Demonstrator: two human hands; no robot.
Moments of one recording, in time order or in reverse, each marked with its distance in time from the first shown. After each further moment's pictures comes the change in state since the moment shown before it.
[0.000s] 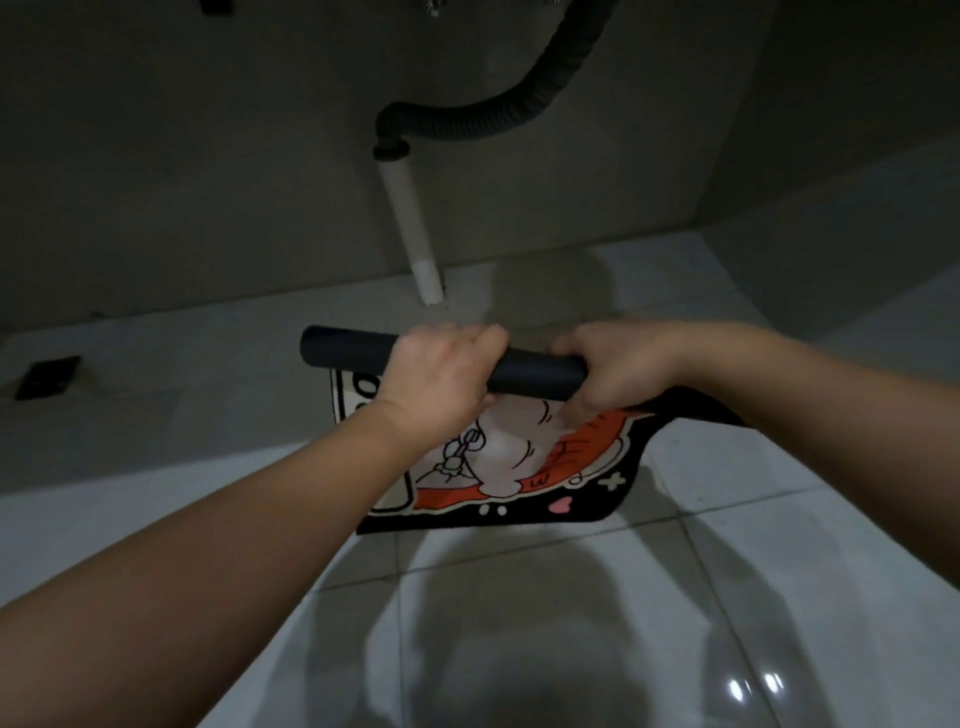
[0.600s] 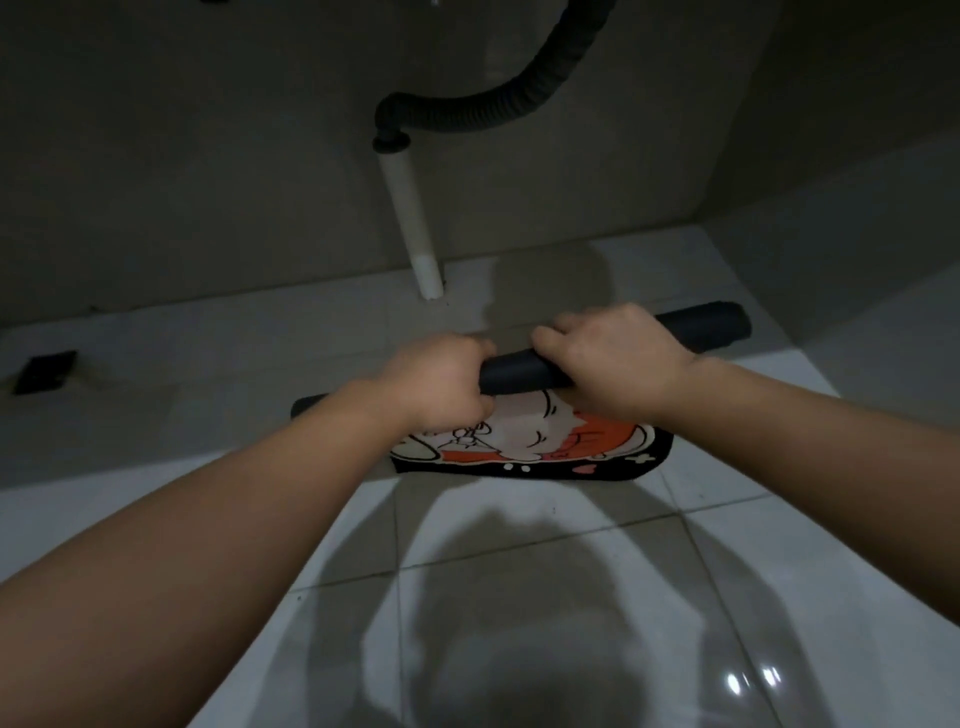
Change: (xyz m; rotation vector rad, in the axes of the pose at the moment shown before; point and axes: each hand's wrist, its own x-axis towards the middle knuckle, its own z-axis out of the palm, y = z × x) left_hand 0.010 -0.005 -0.005 -0.378 -0.580 -0.272; right_hand 0.011 0.008 0.032 -0.708 0.654 -0.332
